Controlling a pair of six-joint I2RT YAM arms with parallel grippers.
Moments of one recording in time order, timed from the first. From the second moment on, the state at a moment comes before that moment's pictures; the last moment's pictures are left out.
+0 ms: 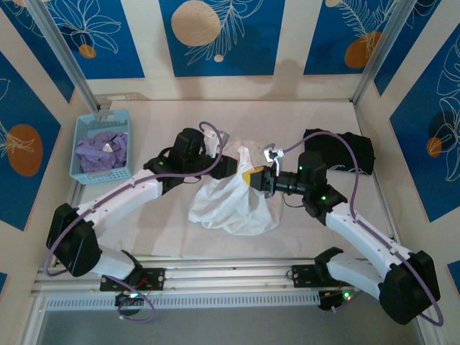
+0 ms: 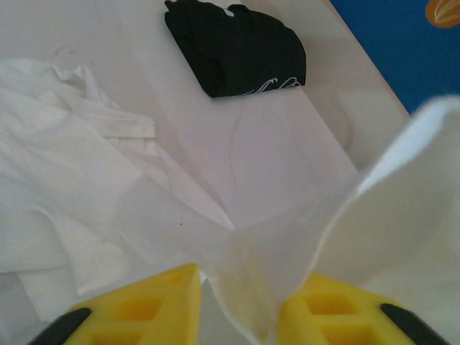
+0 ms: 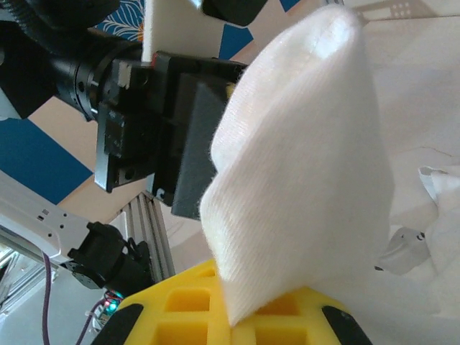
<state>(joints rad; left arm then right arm) -0.70 1.44 1.14 -0.25 0.43 -0.44 0.47 0.99 0.63 0.12 -0.75 0.39</state>
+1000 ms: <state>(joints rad) -0.54 1.20 1.11 -0.24 0.78 -0.68 0.45 1.05 0.91 -0.45 -0.30 0.27</state>
